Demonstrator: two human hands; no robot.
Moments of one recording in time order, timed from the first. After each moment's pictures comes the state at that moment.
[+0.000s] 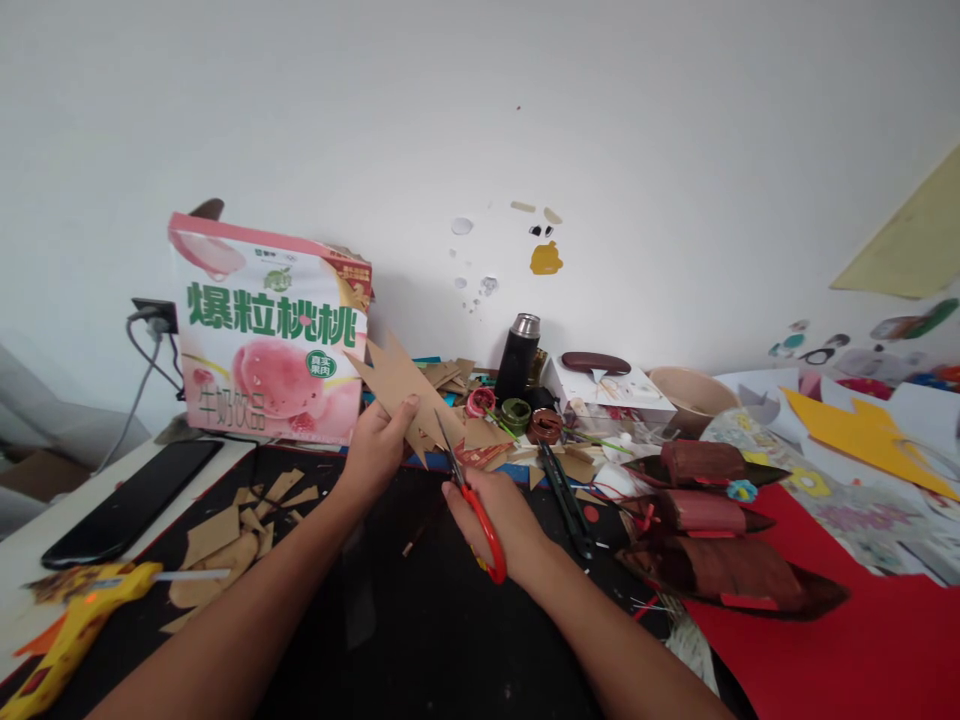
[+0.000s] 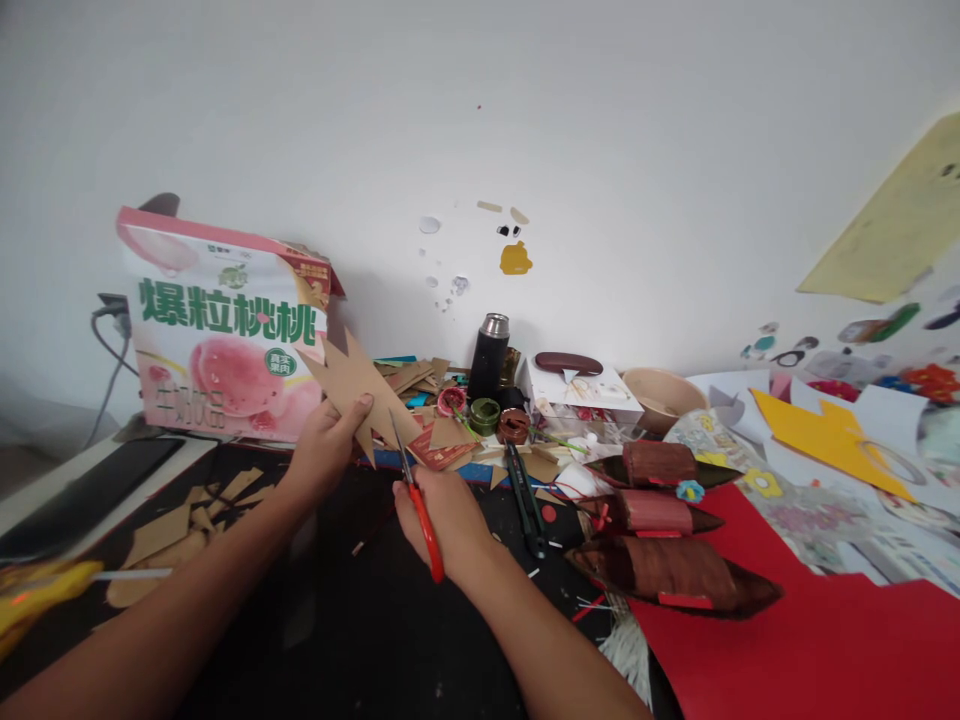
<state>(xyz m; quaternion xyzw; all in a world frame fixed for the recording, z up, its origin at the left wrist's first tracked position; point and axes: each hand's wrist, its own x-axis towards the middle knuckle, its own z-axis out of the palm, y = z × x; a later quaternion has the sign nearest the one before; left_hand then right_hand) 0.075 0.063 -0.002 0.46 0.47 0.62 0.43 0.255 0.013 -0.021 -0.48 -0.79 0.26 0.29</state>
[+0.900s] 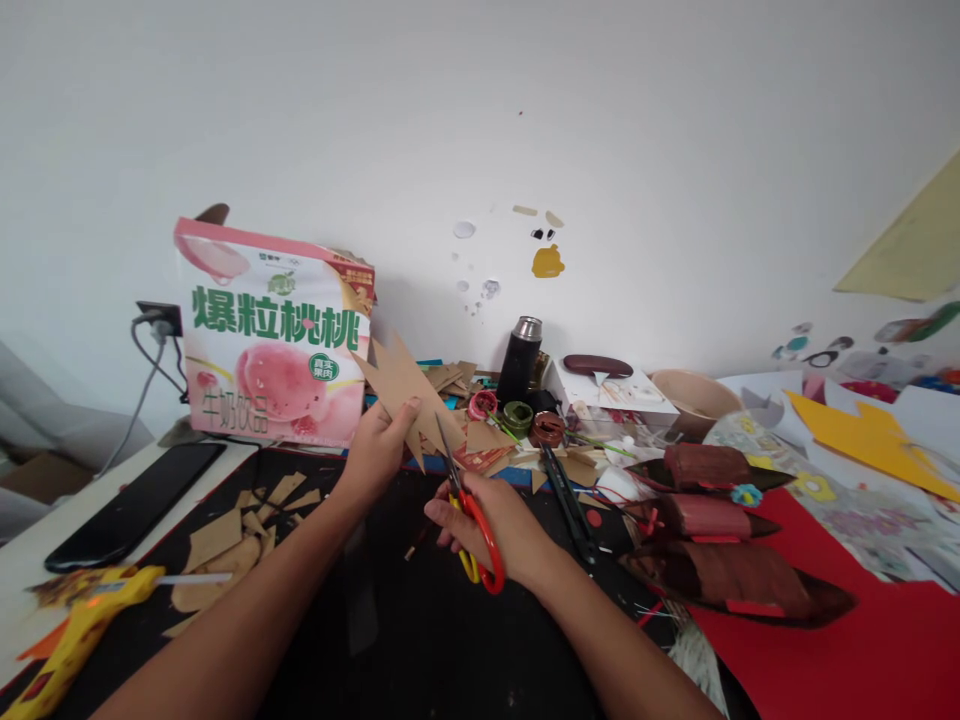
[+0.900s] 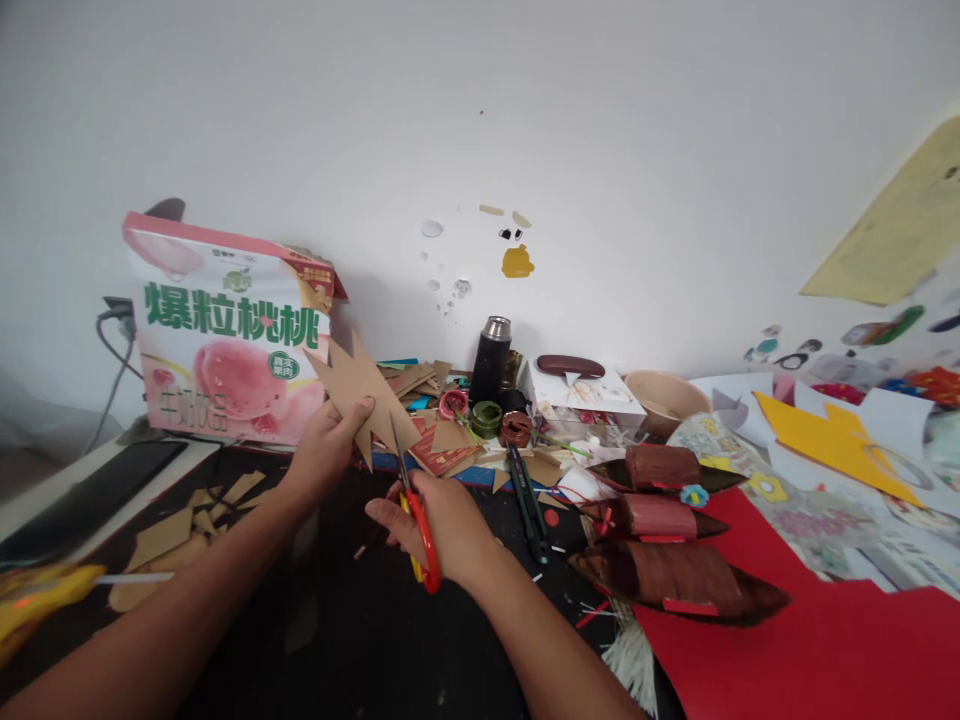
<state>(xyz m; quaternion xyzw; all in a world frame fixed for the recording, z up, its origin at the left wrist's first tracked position) 0.069 0.062 0.003 0.49 0.49 0.60 0.40 0.255 0.009 -0.026 -0.42 -0.71 0.50 0.28</state>
